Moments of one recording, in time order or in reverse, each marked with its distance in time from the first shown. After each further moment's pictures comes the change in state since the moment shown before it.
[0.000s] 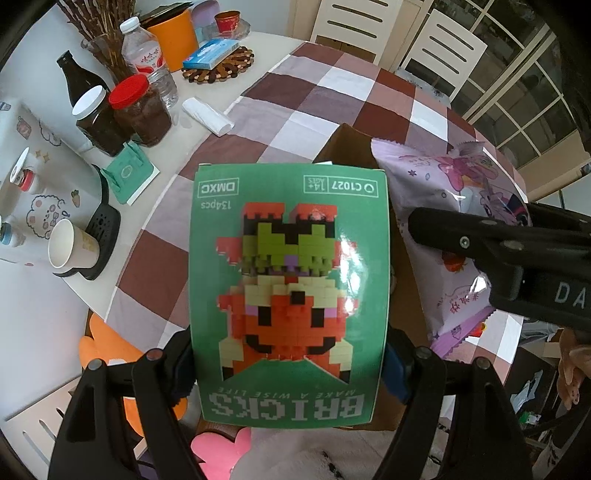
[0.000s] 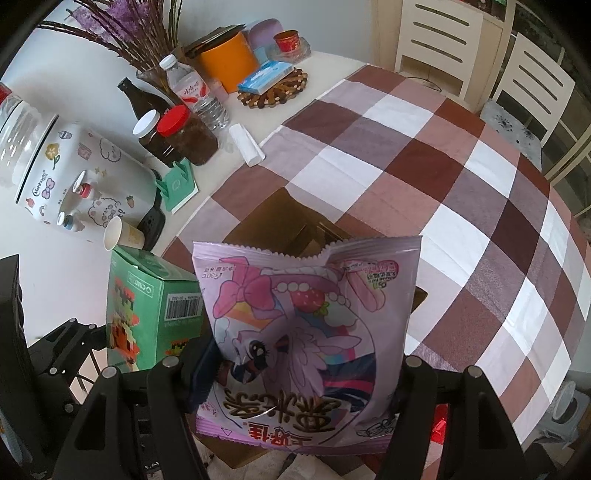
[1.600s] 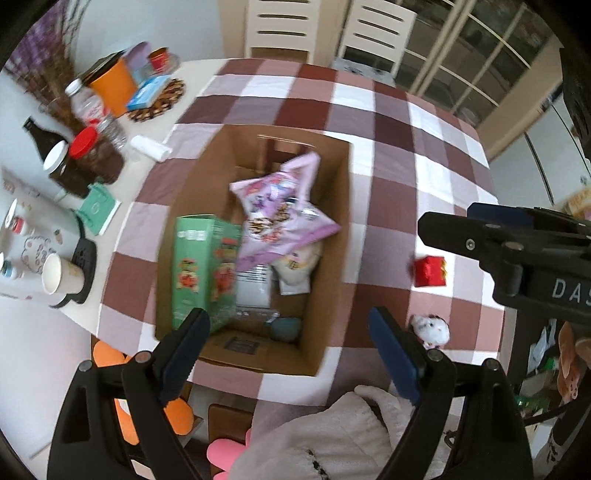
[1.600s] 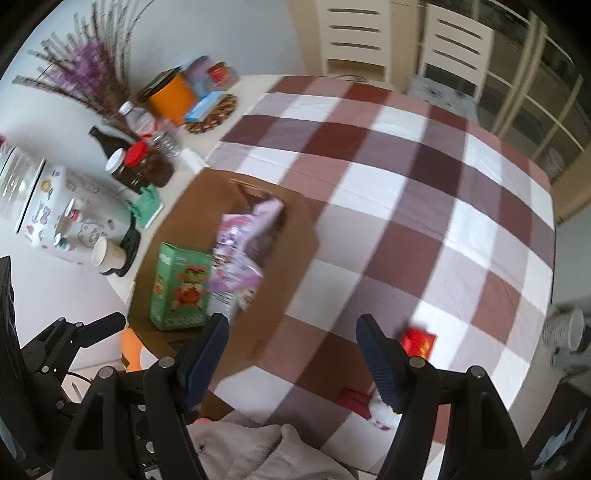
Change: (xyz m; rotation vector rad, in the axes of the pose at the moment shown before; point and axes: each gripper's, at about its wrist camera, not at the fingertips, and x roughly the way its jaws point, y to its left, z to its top) left arm -0.037 -0.090 -0.053 0.242 -0.039 -0.032; right arm -0.068 -0.060 -0.105 0.243 -0.103 -0.074
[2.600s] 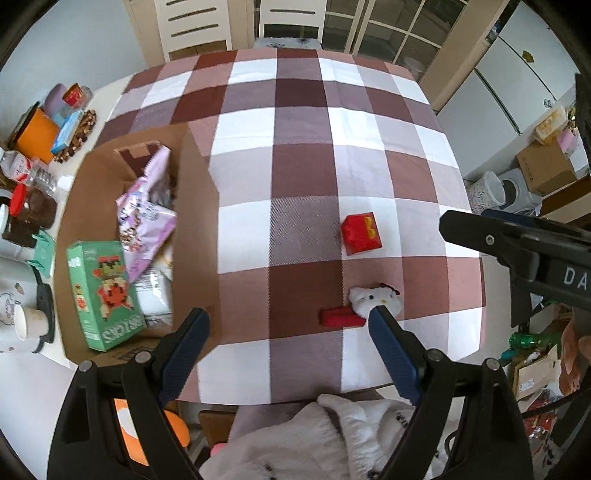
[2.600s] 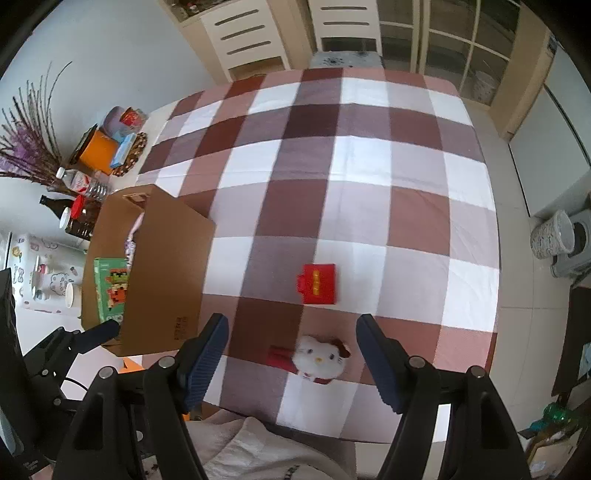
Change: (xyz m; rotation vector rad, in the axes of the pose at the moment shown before) left arm 0.035 -0.121 -0.011 0.212 0.070 -0.058; right arm -0.022 -0.134 -0.086 0.314 -0.032 -0.058
